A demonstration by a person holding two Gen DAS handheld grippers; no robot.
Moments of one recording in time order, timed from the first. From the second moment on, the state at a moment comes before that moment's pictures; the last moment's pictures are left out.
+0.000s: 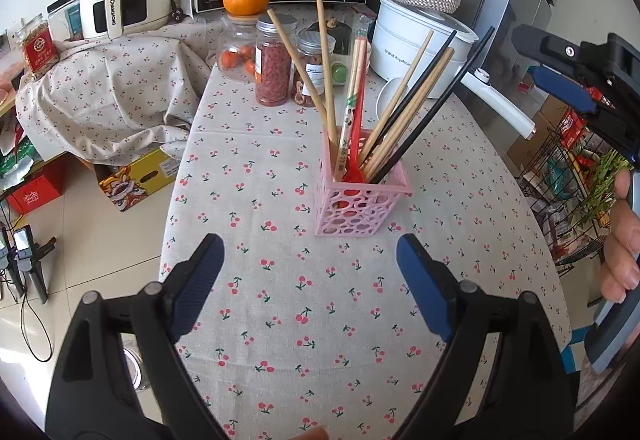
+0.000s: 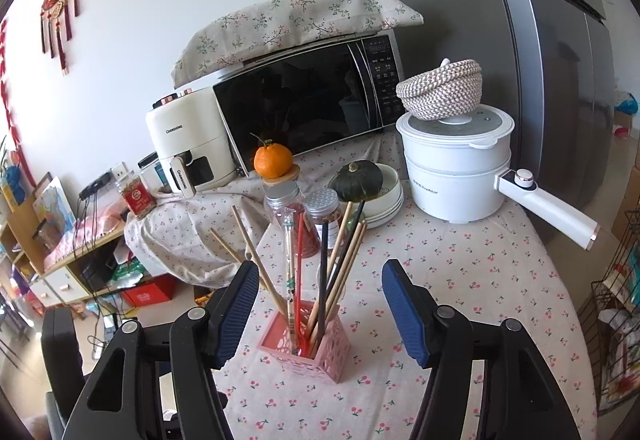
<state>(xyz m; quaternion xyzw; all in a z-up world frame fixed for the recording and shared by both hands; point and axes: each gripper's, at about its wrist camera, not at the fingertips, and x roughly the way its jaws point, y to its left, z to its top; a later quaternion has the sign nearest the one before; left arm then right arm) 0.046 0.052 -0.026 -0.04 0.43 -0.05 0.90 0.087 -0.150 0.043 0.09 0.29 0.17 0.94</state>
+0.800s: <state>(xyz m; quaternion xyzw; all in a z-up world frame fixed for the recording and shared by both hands) -0.018 0.014 0.011 -0.02 0.36 0.01 0.93 -0.023 -0.212 0.034 0.00 0.33 0.01 0.94</state>
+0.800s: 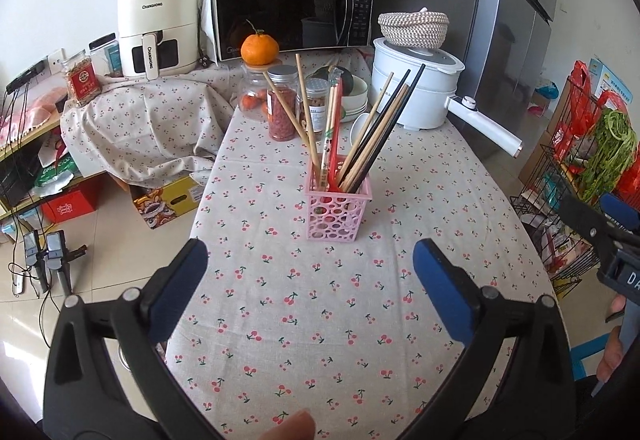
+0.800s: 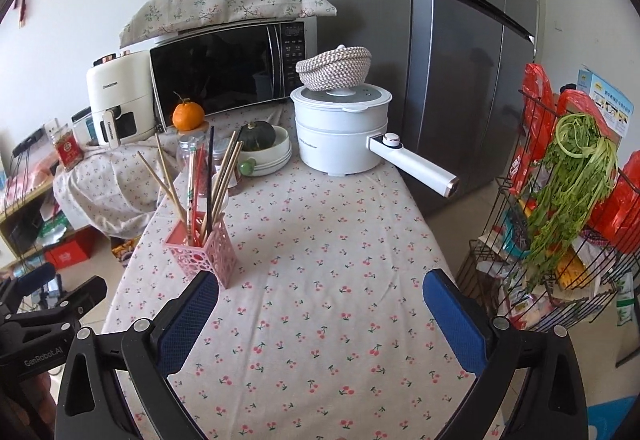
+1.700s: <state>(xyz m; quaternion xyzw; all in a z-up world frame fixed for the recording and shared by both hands) -0.014 0.013 0.002 -0.02 0.37 0.00 0.93 -0.005 -0.202 0.014 0.00 0.36 0.01 0.93</state>
